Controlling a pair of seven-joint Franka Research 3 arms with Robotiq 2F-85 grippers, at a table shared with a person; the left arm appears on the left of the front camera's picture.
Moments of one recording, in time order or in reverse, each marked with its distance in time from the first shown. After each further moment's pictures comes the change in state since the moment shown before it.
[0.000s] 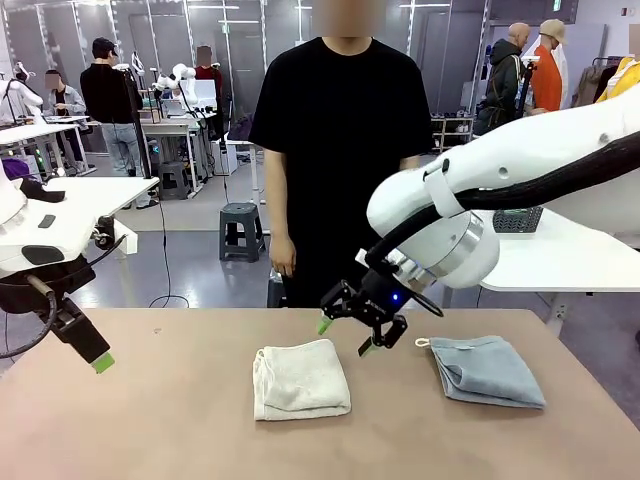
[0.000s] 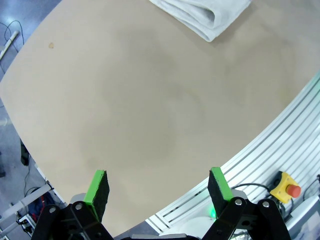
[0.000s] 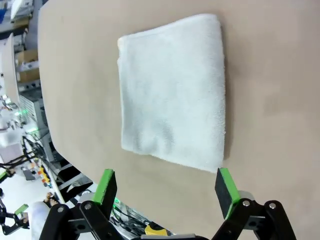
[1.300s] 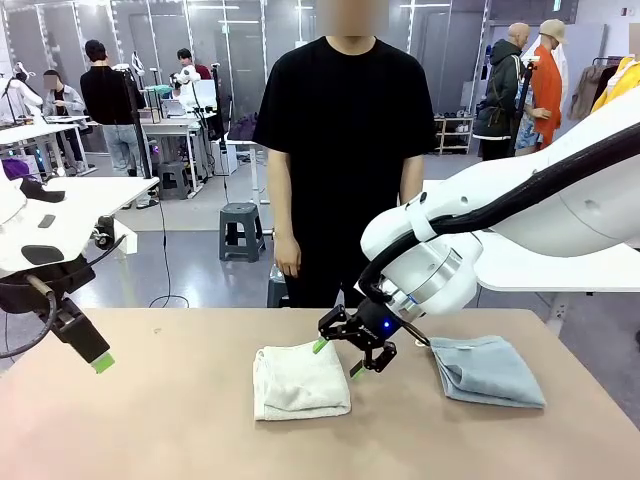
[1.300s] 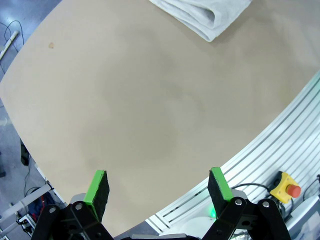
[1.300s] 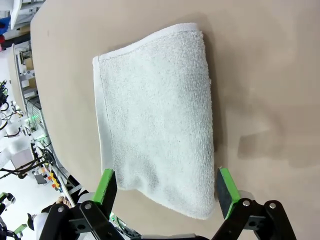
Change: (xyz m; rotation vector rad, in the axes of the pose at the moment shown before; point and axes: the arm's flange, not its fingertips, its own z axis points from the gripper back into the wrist) left arm 0.000 0.000 0.000 0.000 0.000 0.000; right arm 0.027 -0.030 -0.051 0.052 0.007 -0.032
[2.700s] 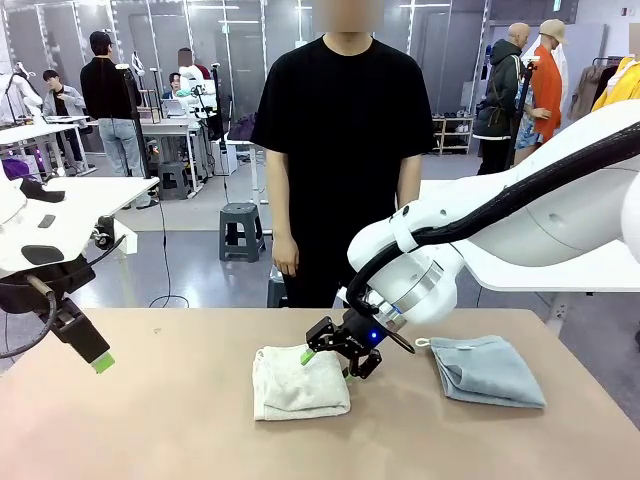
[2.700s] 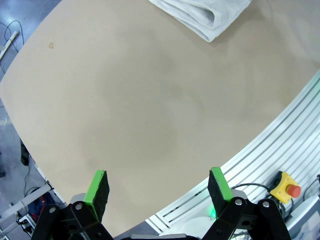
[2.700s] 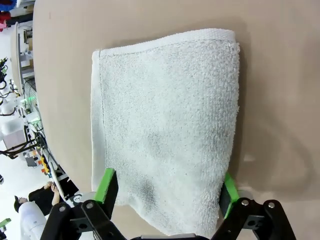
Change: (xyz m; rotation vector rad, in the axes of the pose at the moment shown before) left arm 0.000 0.000 0.000 0.000 0.000 0.000; right arm 0.010 0.000 -0.034 0.020 0.034 0.112
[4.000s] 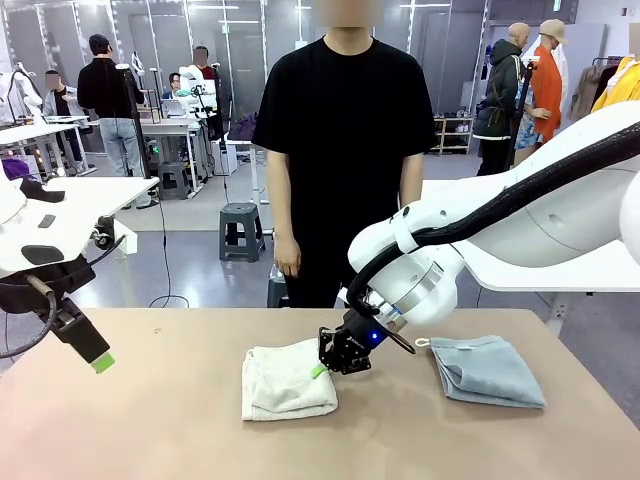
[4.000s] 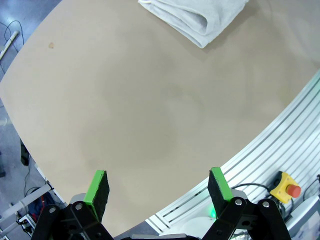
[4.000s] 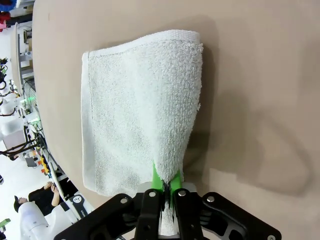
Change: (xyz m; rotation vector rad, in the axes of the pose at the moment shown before) left arm 0.000 0.000 0.000 0.000 0.000 0.000; right arm 0.000 -0.002 -0.001 -0.001 0.000 -0.002
